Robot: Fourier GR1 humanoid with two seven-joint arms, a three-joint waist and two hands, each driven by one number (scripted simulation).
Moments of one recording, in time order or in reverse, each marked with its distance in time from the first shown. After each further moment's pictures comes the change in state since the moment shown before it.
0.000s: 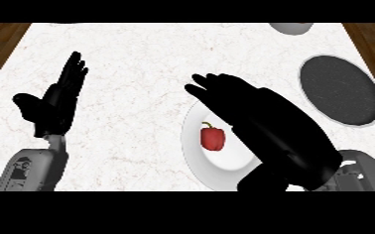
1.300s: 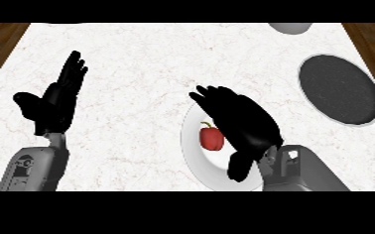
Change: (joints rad) left arm -0.013 -0.044 0.065 0.025 -0.049 -0.055 -0.015; right arm 0.164 0.234 -0.016 0.227 0.349 0.190 -0.071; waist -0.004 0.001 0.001
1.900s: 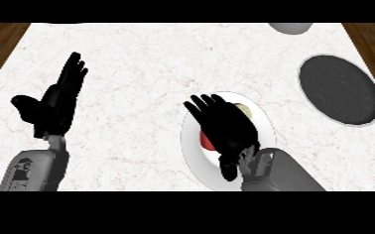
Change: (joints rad) left arm 0.016 -0.019 0.014 -0.027 -0.016 -0.019 0.008; right arm 0.026 0.080 0.056 0.116 0.188 0.045 -0.048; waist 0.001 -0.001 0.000
